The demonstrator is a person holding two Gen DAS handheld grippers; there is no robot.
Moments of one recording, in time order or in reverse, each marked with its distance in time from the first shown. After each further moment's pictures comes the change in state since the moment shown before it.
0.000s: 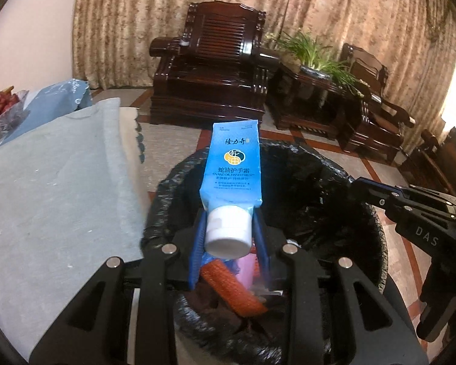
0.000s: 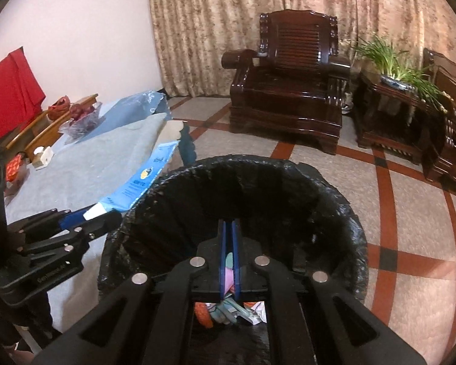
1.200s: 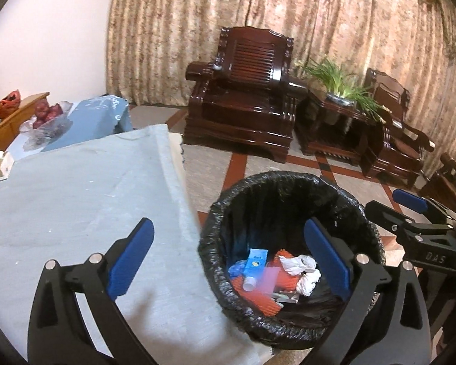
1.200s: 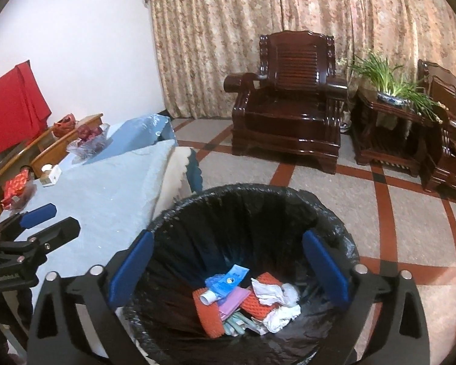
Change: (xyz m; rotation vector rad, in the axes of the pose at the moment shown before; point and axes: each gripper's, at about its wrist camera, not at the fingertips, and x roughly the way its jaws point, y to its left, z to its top) left arm -0.093 0.024 0.020 -0.067 -0.114 0.153; right arm -0.040 0.018 0.018 -0.001 -0.108 0.015
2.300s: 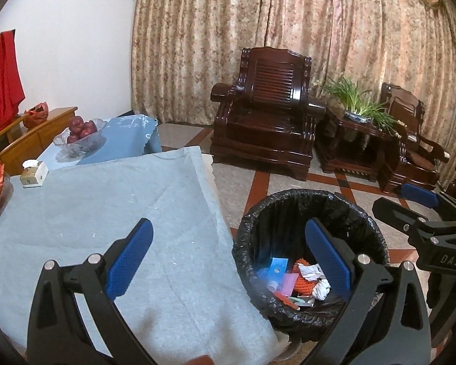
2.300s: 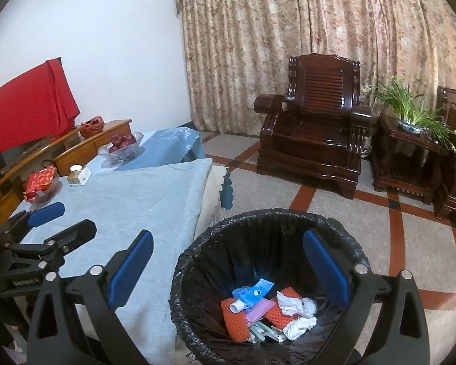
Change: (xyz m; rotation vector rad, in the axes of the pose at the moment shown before) left arm -0.064 0.014 0.005 -0.007 -0.081 0.103; right arm -0.046 0.048 0.015 -0.083 -0.070 0.089
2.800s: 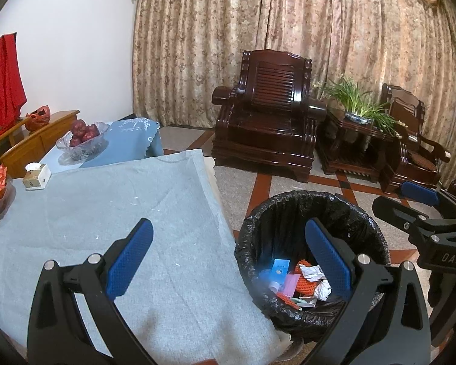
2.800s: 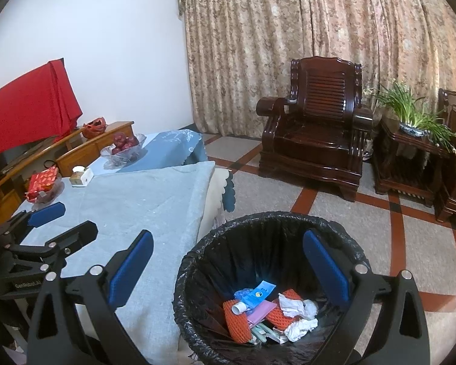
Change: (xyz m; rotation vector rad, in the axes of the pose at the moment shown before) left arm -0.005 0.001 0.001 0.004 -0.007 0.003; right arm -0.002 0.006 0.001 -0.006 -0.007 0.003
